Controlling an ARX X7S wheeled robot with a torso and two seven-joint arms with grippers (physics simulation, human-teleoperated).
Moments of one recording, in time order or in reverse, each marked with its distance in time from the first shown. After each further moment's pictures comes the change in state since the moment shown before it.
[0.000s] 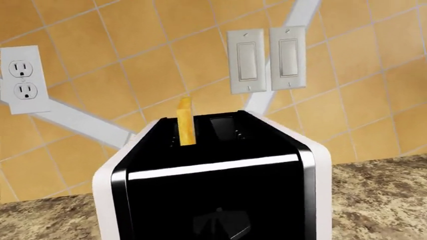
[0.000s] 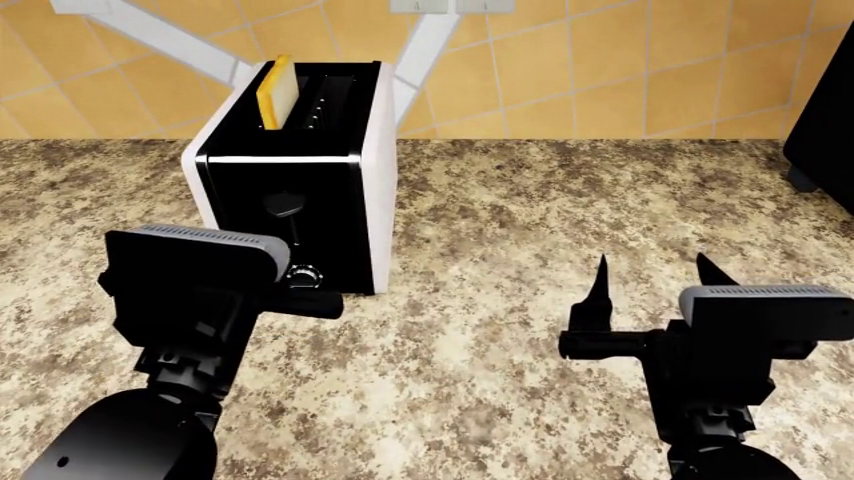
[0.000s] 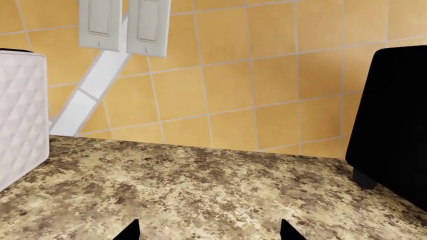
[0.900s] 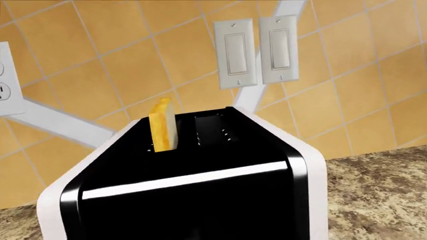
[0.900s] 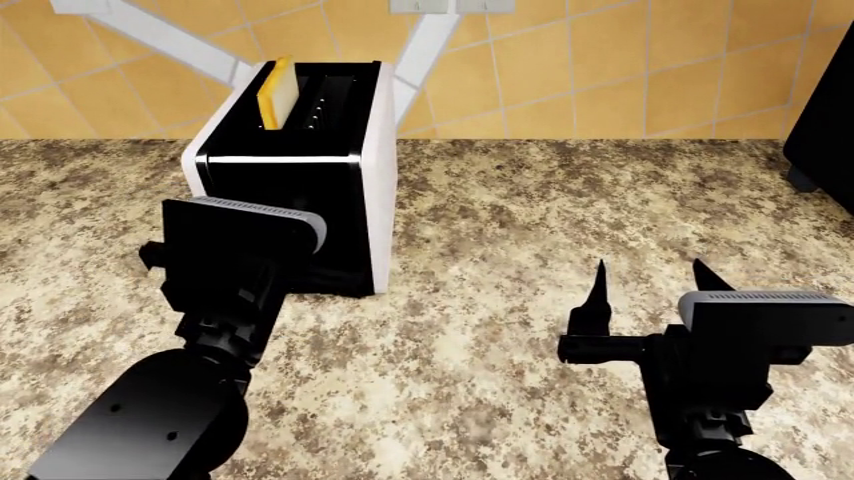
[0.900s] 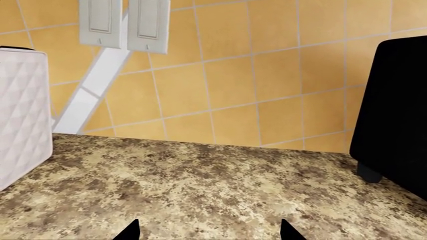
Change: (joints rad) left arm -0.101 0.009 0.100 -0.145 0.016 0.036 -0.016; right arm -0.018 0.004 0.004 0.017 0.028 -0.031 0.010
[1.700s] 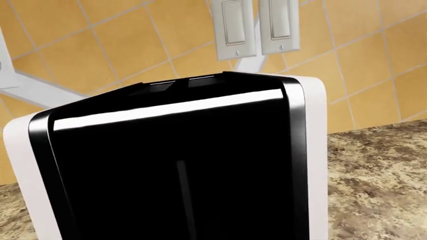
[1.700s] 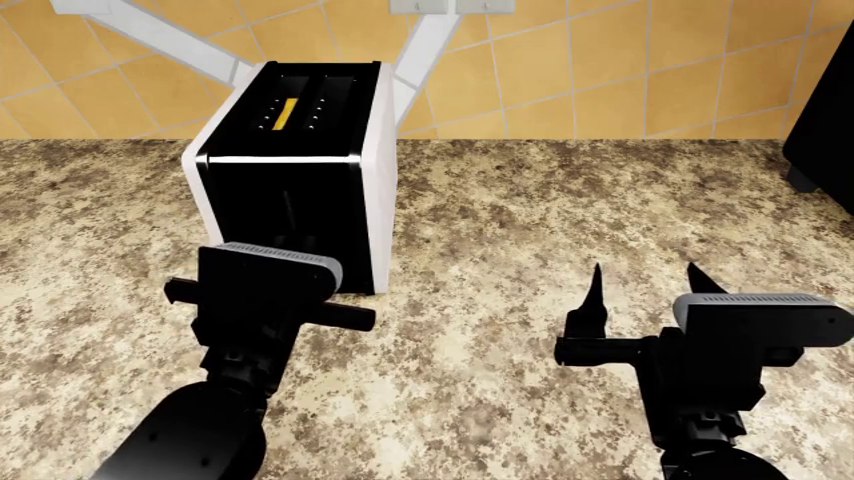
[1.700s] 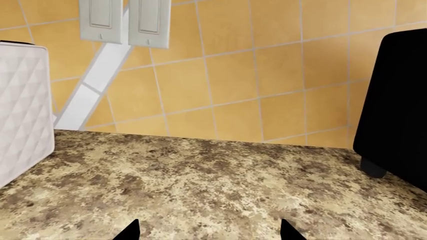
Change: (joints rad) left arm 0.122 -0.002 0.061 -0.111 0.087 0.189 0.014; right arm -0.006 0.005 -0.011 0.025 0.014 -0.023 0.012
